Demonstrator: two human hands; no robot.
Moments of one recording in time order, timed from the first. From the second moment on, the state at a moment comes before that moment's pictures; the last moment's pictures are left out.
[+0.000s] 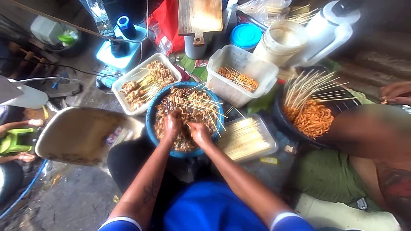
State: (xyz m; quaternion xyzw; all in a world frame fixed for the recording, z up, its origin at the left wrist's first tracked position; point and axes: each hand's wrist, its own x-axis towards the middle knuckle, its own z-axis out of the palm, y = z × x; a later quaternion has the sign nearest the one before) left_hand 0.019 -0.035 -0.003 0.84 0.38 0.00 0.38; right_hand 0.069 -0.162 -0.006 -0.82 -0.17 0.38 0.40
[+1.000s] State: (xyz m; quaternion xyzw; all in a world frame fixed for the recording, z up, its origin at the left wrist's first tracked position) left_hand 0.024 -0.017 -0.030 0.73 0.38 0.03 0.57; right_hand 0.087 -0.190 0.011 -0.83 -0.25 0.38 0.32
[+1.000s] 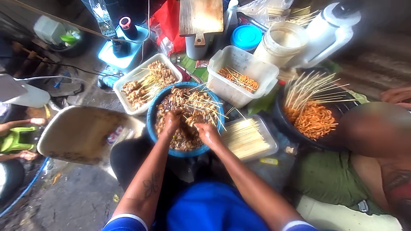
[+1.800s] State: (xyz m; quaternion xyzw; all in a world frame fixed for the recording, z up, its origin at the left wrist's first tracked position) left_hand -0.012 -0.002 -0.008 0.58 0.44 0.03 0.68; right_hand 0.093 -0.203 -0.003 -0.83 -0.18 0.37 0.38
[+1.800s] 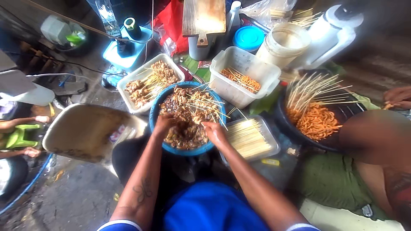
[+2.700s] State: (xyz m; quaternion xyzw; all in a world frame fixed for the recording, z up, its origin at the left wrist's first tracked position) left_hand -0.014 -0.008 -0.024 0.70 0.45 -0.02 0.55; right_hand 0.082 -0.198 0.013 -0.82 -0.21 0.39 0.37
